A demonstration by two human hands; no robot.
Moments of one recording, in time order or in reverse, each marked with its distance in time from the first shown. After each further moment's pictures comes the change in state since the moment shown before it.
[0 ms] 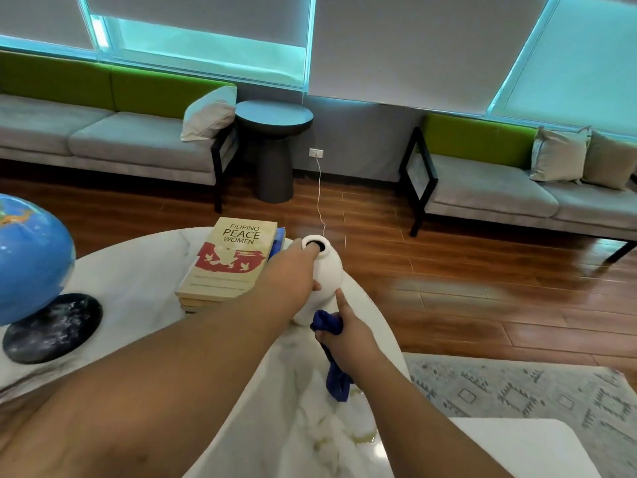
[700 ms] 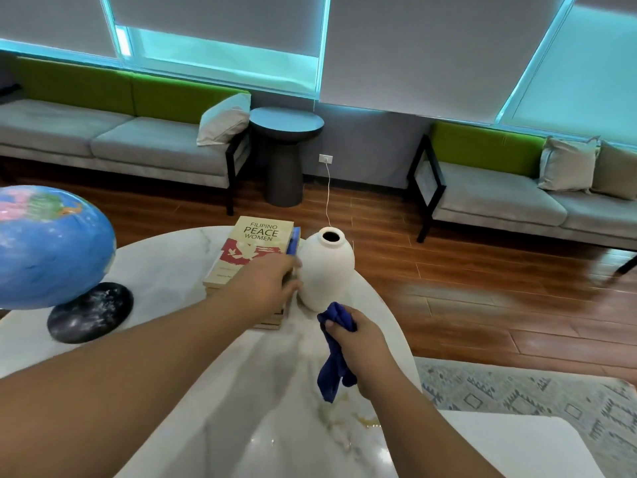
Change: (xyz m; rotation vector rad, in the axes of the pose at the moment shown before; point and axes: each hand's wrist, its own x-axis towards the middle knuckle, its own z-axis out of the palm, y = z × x) left_hand -0.065 -0.040 -0.027 -0.189 0.018 -0.018; right_hand -0.053 -0.012 0.002 0.417 0.062 0.017
